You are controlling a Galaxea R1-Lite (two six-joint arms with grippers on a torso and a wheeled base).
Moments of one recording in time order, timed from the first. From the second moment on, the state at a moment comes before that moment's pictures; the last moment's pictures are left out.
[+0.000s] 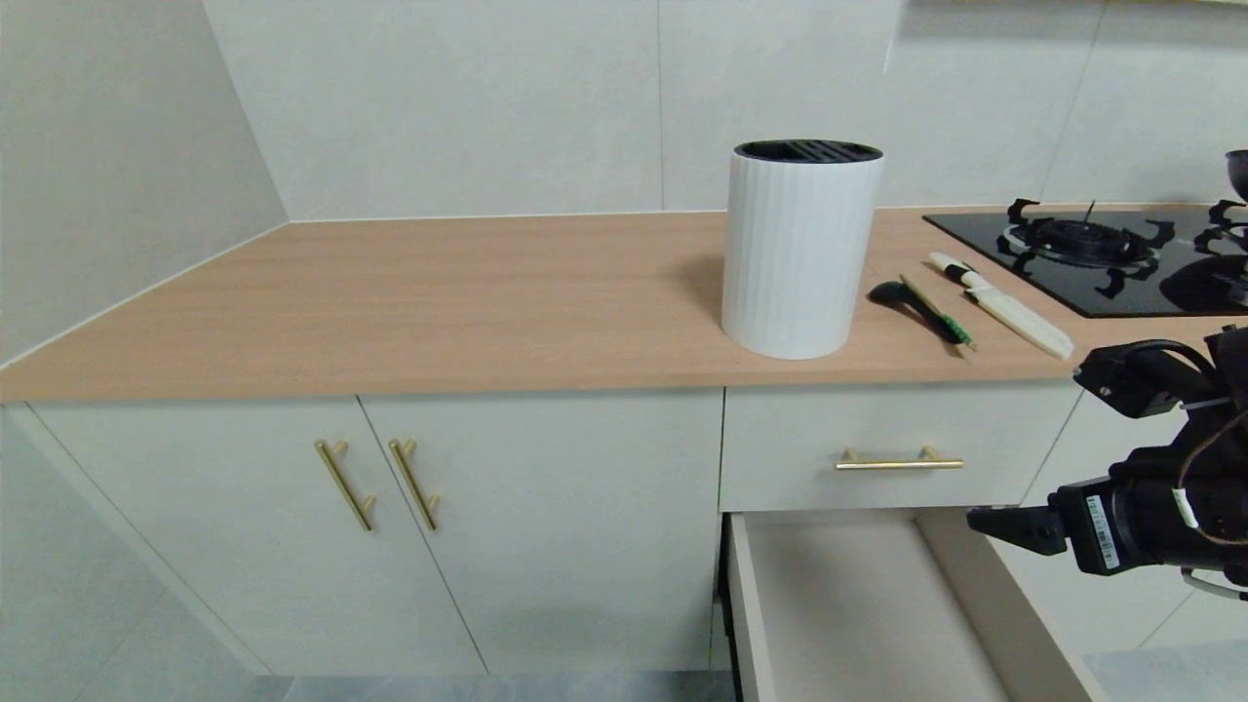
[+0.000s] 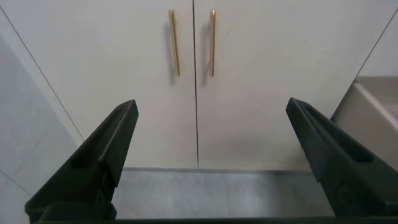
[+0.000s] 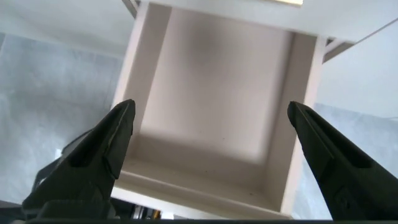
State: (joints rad) left arm 0.01 0.00 0.00 0.00 0.03 -0.01; right arm 0.32 1.35 -0.78 0.12 -0.04 0.06
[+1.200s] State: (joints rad) left arm 0.01 0.00 0.00 0.00 0.03 -0.01; right arm 0.29 1.44 -0.92 0.08 -0.11 0.07
